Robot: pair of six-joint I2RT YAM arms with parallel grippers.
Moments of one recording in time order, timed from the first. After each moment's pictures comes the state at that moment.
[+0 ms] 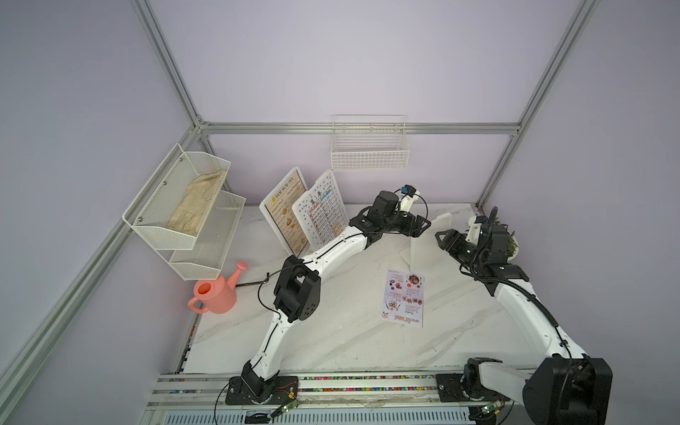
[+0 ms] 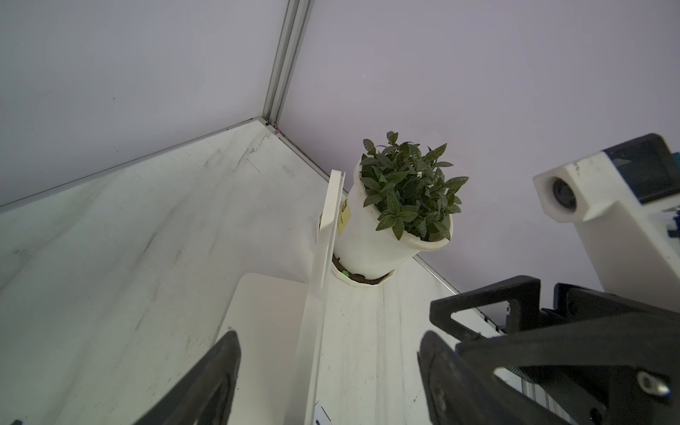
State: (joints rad) left arm -0.73 2.26 2.13 -0.22 0.39 -0.31; right arm -0.04 1.18 0.90 -0.24 -0.30 0.65
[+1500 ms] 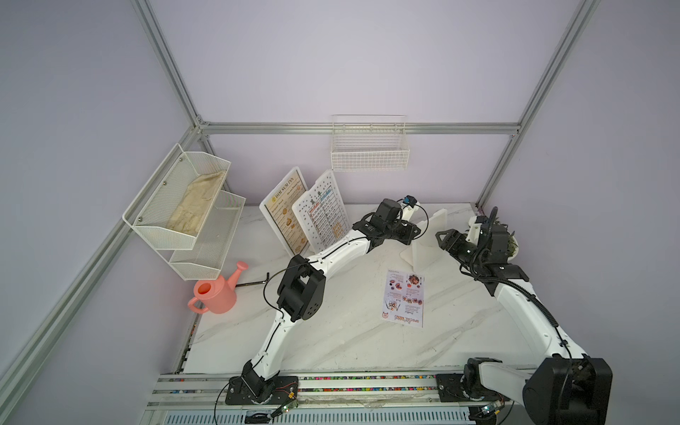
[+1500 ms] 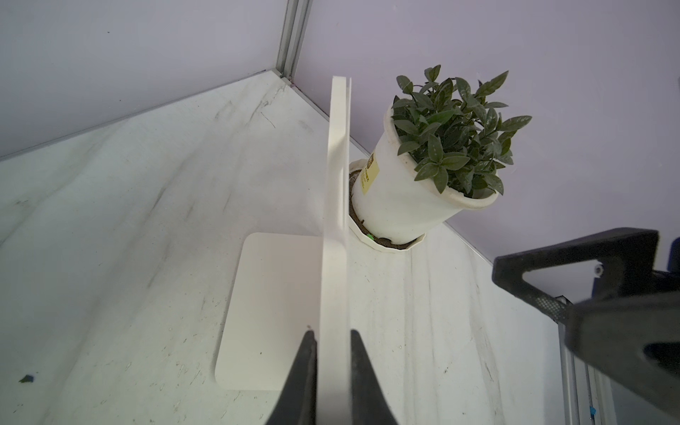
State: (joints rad) left arm -0.74 2.29 2.10 -0.28 0.35 -0.25; right arm -0.04 1.18 0.90 -0.24 -0.29 0.64
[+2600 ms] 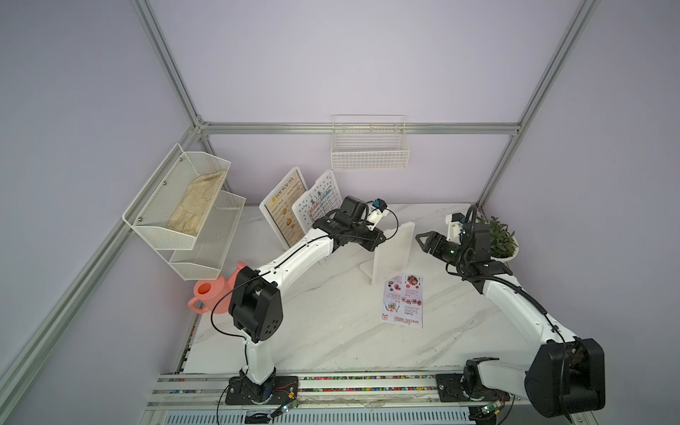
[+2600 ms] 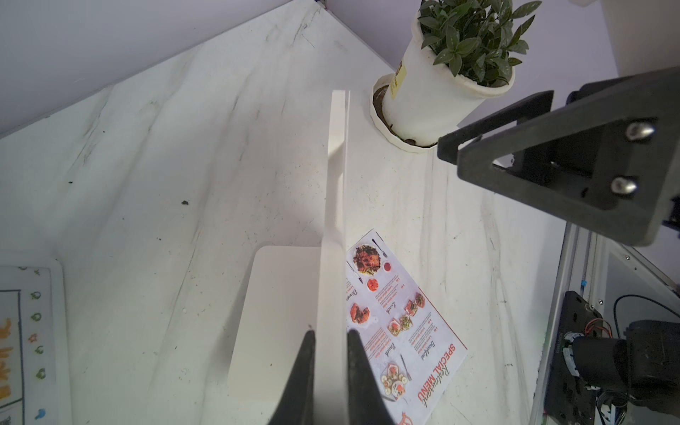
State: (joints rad) left arm -0.62 1.85 1.70 -0.55 0.37 -0.03; right arm 0.10 1.26 0.90 -0.13 -0.38 0.58
